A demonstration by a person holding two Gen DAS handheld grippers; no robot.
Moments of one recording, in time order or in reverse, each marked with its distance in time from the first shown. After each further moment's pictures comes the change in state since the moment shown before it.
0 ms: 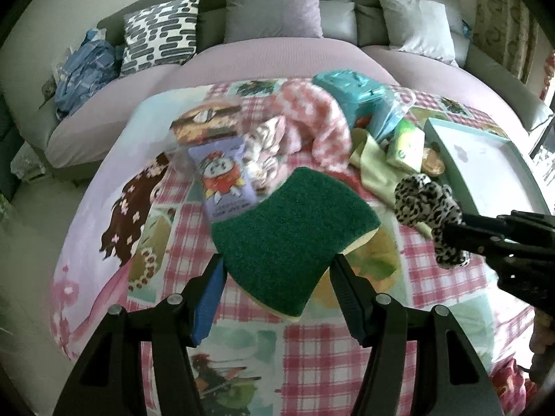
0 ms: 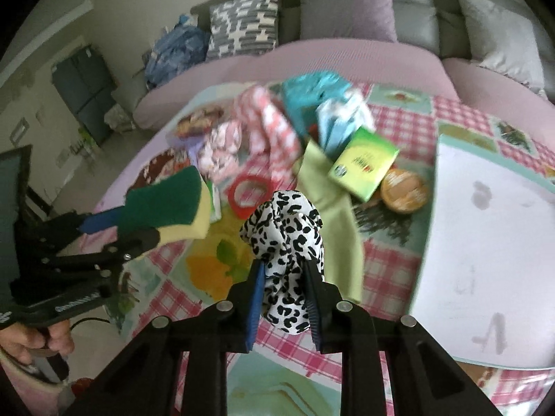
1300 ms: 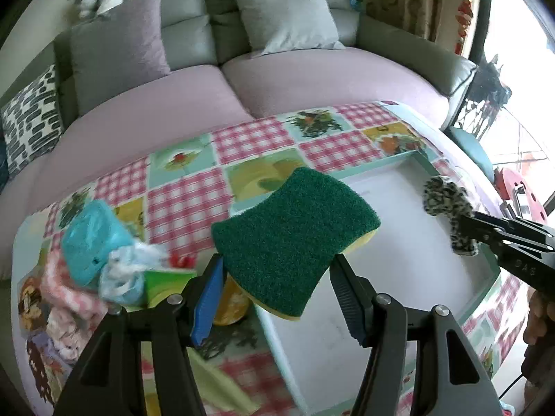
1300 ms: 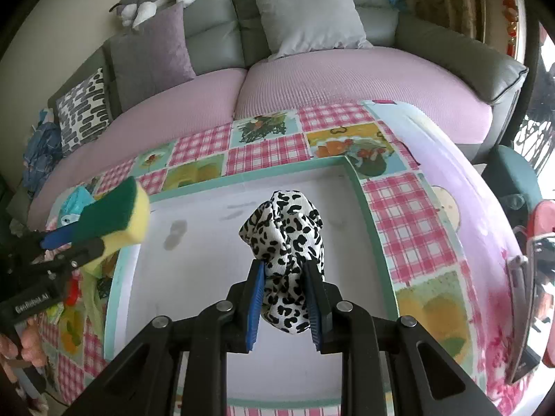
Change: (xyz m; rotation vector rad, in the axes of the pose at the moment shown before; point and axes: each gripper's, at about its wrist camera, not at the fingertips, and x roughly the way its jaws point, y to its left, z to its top) left arm 0.034 -0.240 0.131 0.314 -0.032 -0.273; right arm -0.112 -0.249 -0.023 0.412 -0.113 -0.393
